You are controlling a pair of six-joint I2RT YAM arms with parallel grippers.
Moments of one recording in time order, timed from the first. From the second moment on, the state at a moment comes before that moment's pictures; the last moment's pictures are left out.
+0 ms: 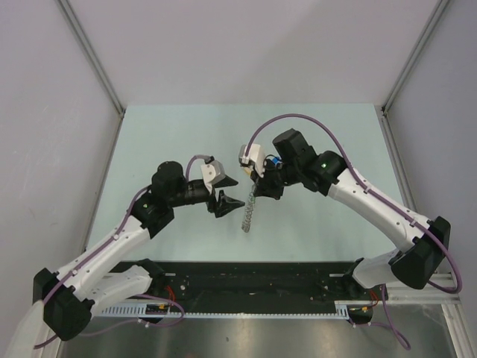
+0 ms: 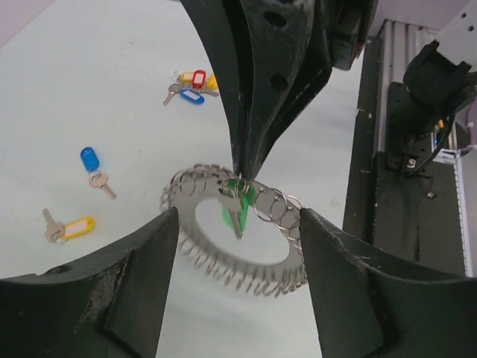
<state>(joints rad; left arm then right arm) -0.61 0.94 0.75 -0.03 0.66 0.12 0.78 1.40 1.40 -0.77 -0.44 -0.38</state>
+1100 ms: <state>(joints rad) -0.61 1.12 0.81 0.03 0.88 0.05 0.80 1.35 1.37 -0.76 -0.53 -0.43</state>
